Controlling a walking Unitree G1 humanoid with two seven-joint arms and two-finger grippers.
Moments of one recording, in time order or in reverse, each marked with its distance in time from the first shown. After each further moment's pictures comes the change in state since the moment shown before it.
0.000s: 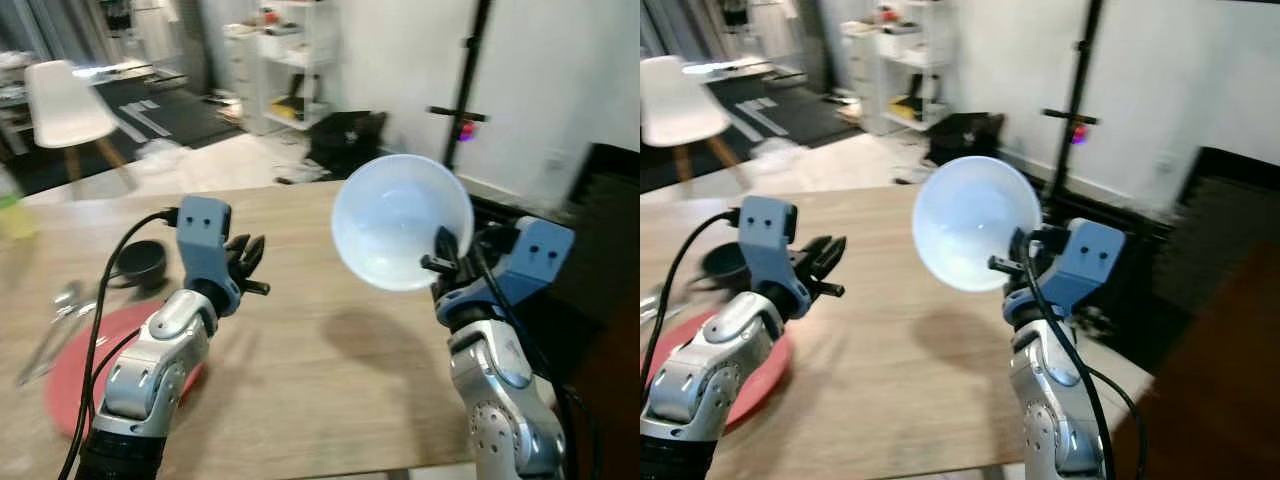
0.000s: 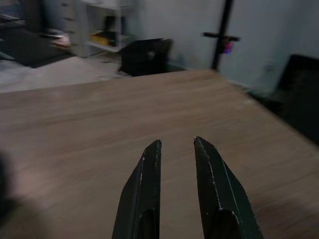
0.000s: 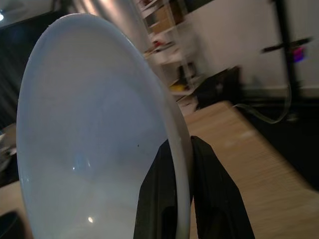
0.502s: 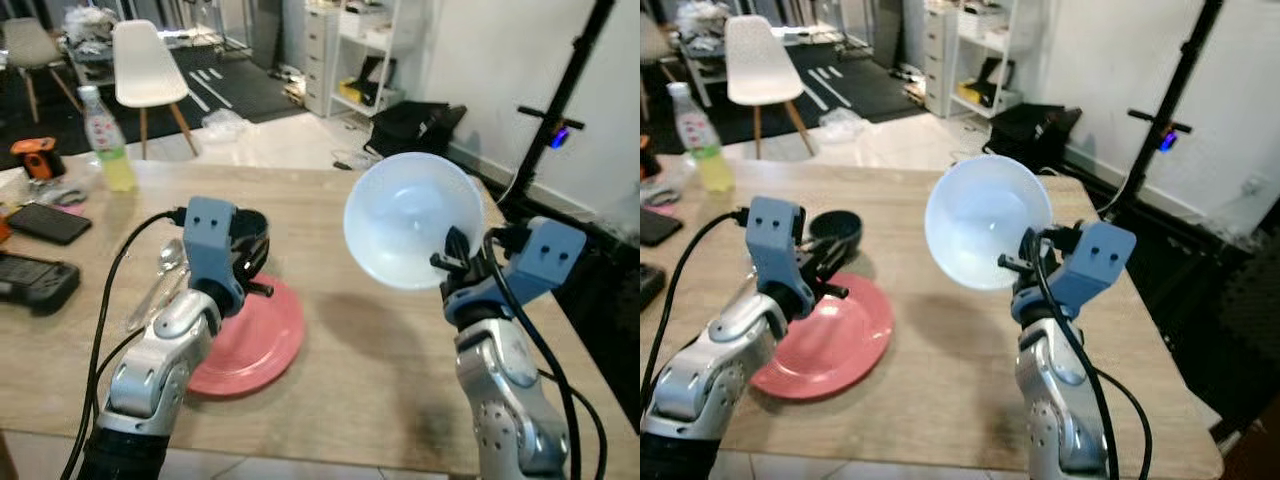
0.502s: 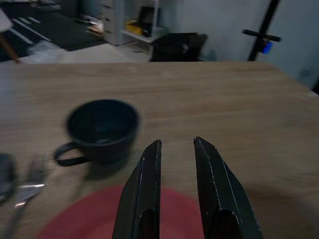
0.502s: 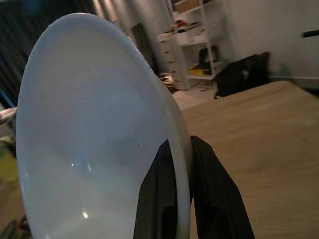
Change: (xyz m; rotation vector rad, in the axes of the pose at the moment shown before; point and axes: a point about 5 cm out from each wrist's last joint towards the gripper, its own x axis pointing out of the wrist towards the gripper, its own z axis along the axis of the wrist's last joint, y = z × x) left arm 0.000 0.006 0.000 0.032 0.007 0.020; right arm 0.000 0.002 -0.002 0.015 0.002 -0.003
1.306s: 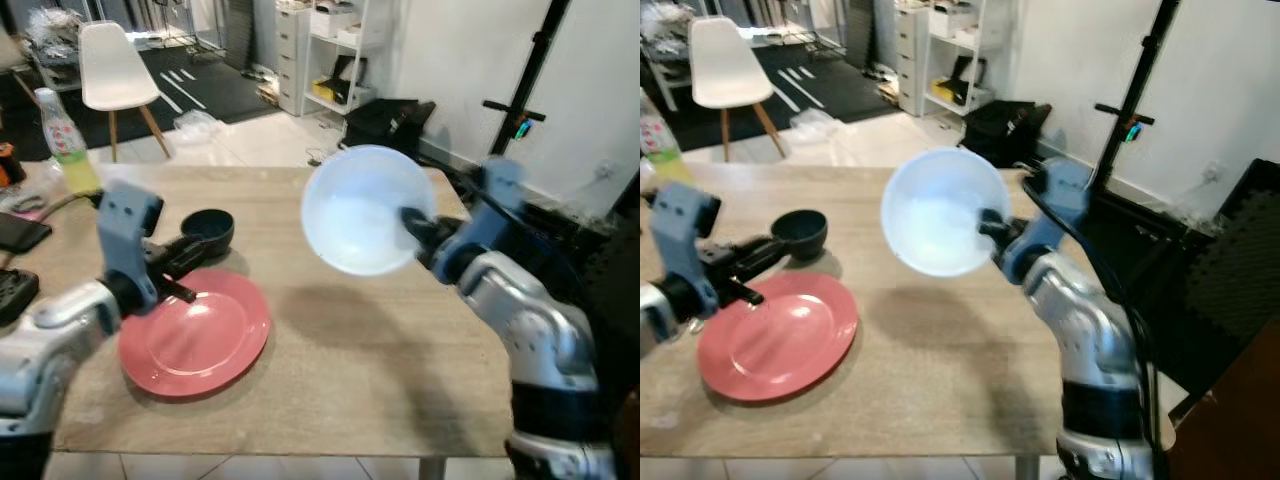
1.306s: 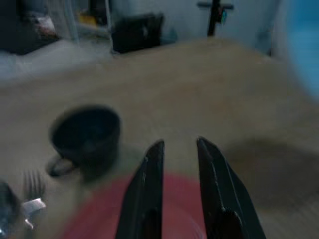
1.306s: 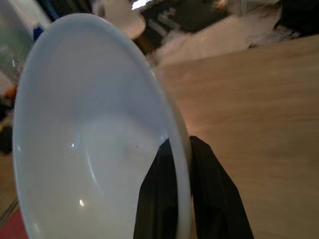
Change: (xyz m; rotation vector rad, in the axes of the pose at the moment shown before) left arm -0.048 0.066 0.049 0.185 0.035 -0.161; right arm 0.070 0.025 0.008 0.028 0.398 0.354
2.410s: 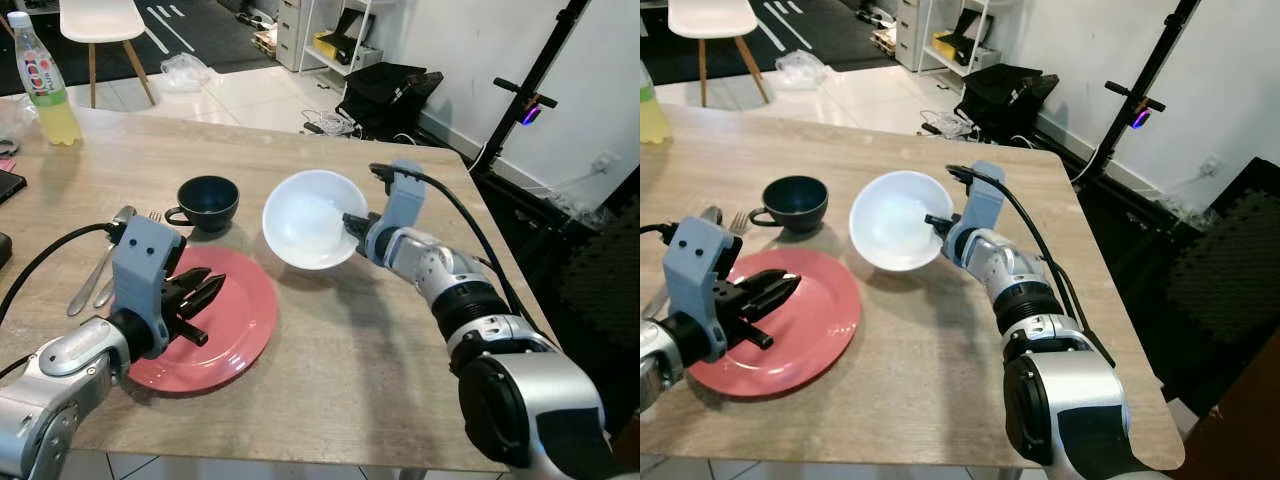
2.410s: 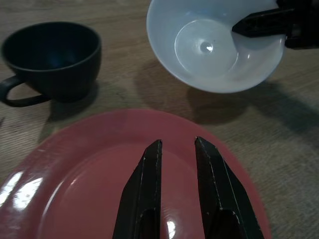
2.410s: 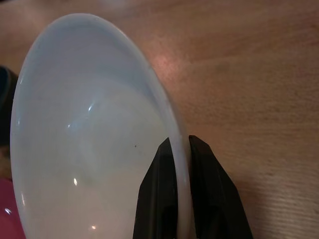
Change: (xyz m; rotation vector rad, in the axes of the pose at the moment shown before) left arm -0.015 -0.040 -0.028 -0.020 0.117 -0.008; right arm 0.069 0.003 -0.038 0.072 0.217 -0.109
